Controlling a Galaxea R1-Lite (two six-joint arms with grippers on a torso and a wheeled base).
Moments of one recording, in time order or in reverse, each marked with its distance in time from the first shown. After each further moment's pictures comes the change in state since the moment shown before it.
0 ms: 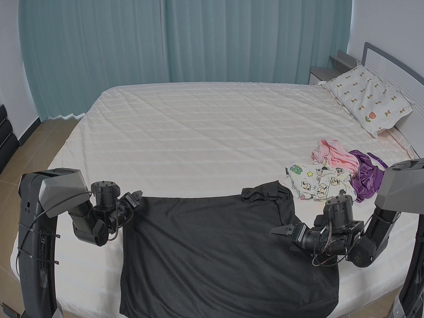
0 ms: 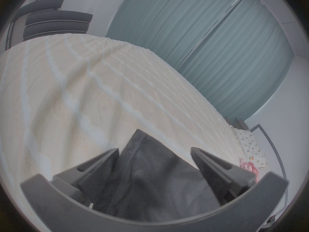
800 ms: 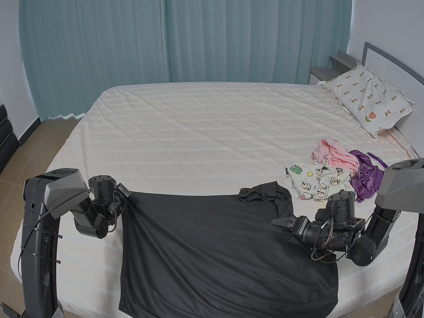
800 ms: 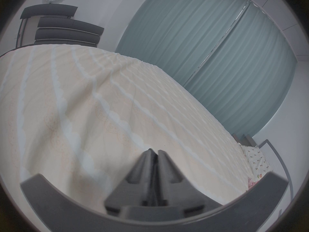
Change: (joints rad) left arm 0.051 0.075 -0.167 0.003 0.116 -0.014; right arm -0.011 0.005 -0.009 -0.078 -0.006 0.012
